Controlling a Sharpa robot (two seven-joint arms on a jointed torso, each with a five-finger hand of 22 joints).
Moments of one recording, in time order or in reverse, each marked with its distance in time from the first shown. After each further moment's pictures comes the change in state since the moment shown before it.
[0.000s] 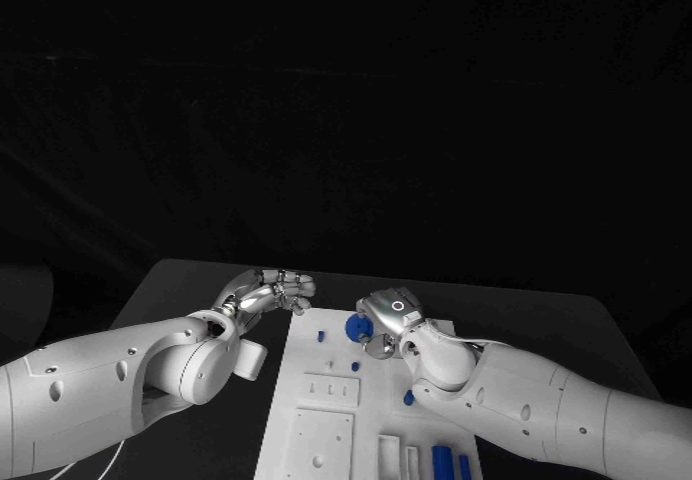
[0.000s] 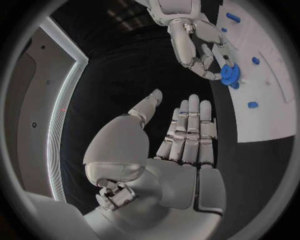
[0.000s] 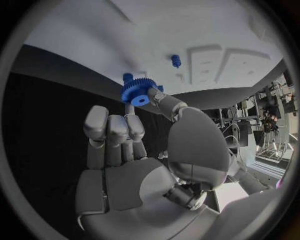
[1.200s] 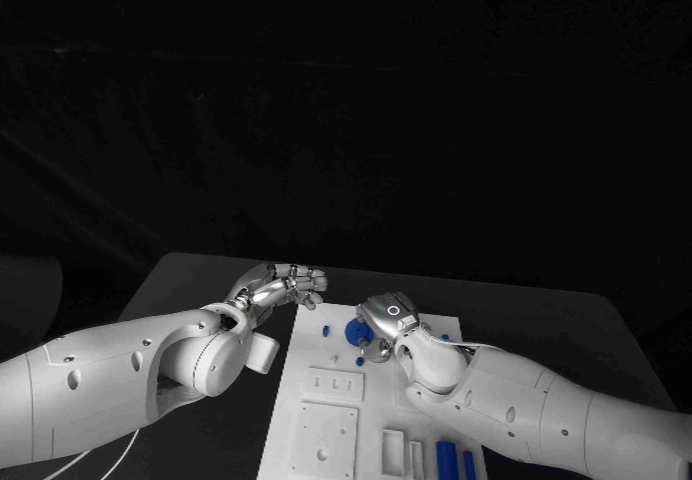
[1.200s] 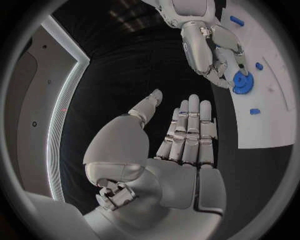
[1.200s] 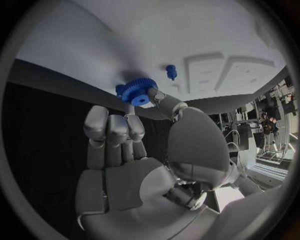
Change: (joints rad) left arm 0.003 0.018 0.001 0.005 0.001 0.000 -0.001; left_hand 0.000 0.000 0.000 0.000 0.004 0.000 0.000 0.000 -0.001 0.000 0.000 -0.004 -0.001 0.000 0.000 -0.004 0.003 0.004 0.000 0.000 0.000 0.000; right arm -0.015 0.065 -0.022 -0.085 0.000 0.005 0.000; right_hand -0.002 -0.004 -0.001 0.000 -0.003 0.003 0.000 0.001 0.000 0.000 0.000 0.000 -0.004 0.002 -0.002 -0.004 0.000 0.001 0.002 0.002 0.000 0.000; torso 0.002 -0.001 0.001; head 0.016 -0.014
